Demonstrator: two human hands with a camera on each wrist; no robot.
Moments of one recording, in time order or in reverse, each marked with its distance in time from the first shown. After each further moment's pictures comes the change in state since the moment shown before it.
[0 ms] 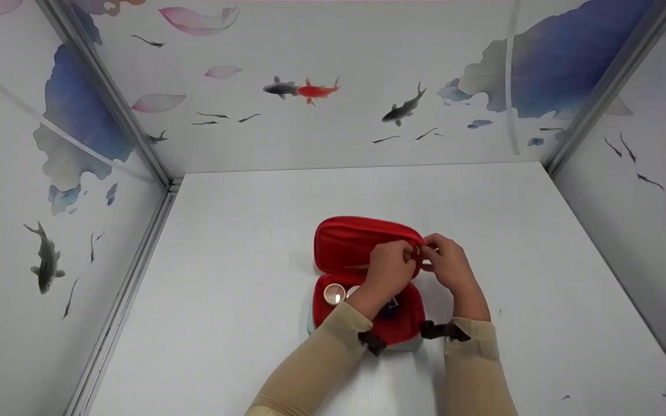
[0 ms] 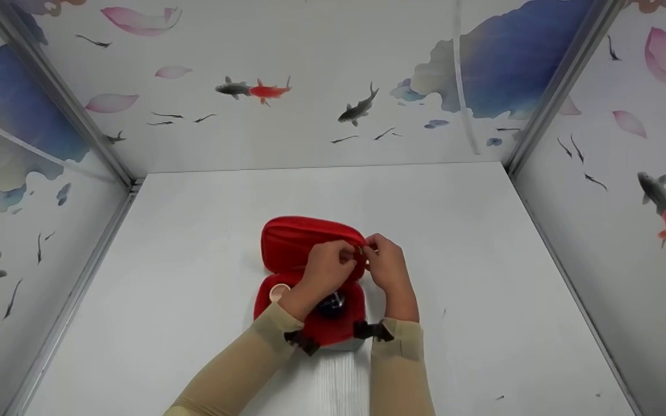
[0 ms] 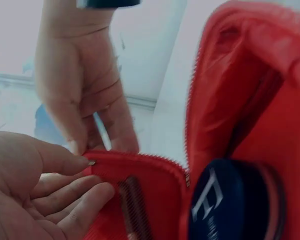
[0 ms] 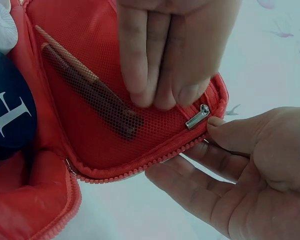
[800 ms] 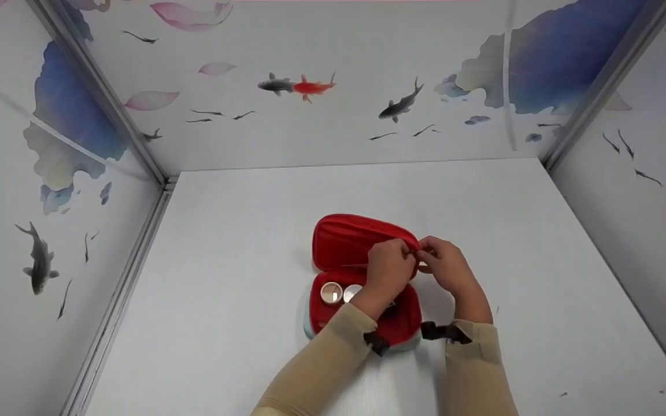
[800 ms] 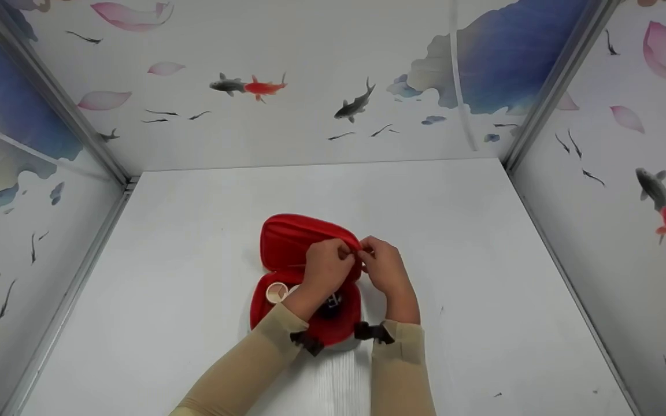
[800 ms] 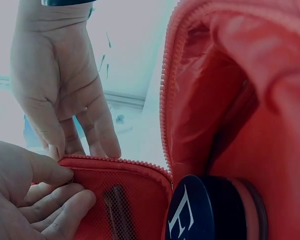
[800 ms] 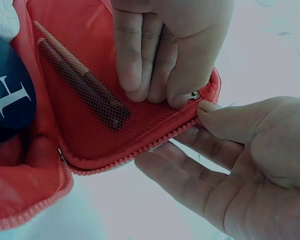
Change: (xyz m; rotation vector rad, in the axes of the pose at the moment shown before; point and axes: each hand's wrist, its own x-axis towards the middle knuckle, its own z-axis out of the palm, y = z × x) left_hand 0.001 0.001 0.016 0.000 0.141 -0.025; right_hand -0.007 0.003 -0.005 -0.039 -0.079 -0.007
